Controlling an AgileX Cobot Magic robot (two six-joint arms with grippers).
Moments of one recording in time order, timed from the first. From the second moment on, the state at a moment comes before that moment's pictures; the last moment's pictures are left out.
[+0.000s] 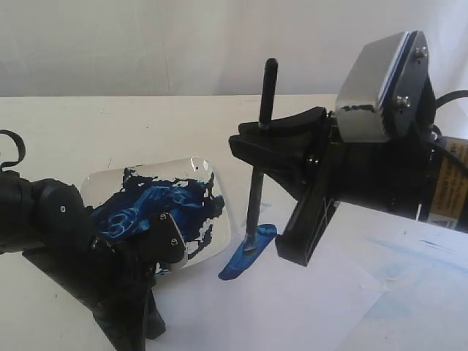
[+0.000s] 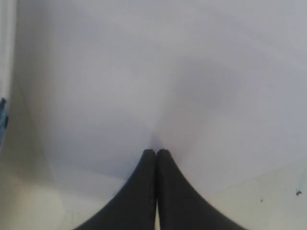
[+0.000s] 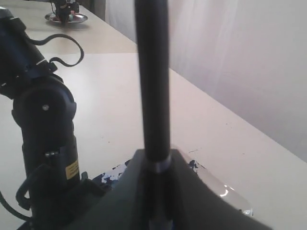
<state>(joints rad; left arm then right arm) -0.66 1.67 -0.71 -0.63 0.51 1.02 0.65 1.10 -0.59 -1.11 -0.62 0.77</state>
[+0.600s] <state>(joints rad) -0.66 1.67 -0.71 -0.63 0.51 1.02 0.92 1.17 -0.59 -0.15 -0.40 0.13</state>
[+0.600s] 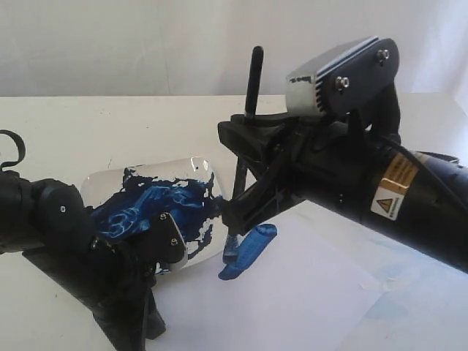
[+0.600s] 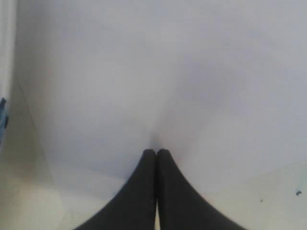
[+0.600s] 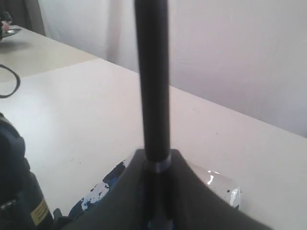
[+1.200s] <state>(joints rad) -0.66 1.67 -0.71 -0.63 0.51 1.02 0.92 1.29 -0.59 -0.11 -0.46 0.10</state>
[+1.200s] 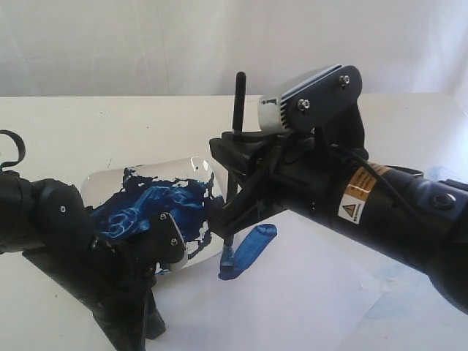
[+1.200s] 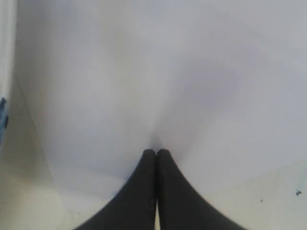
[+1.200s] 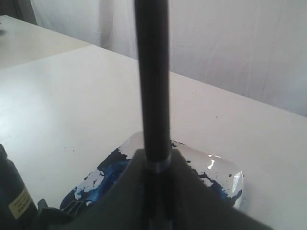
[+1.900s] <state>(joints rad) -0.66 1.67 -0.71 -0.63 0.51 1.02 0.92 1.31 -0.59 -0.11 -0.47 0.09</state>
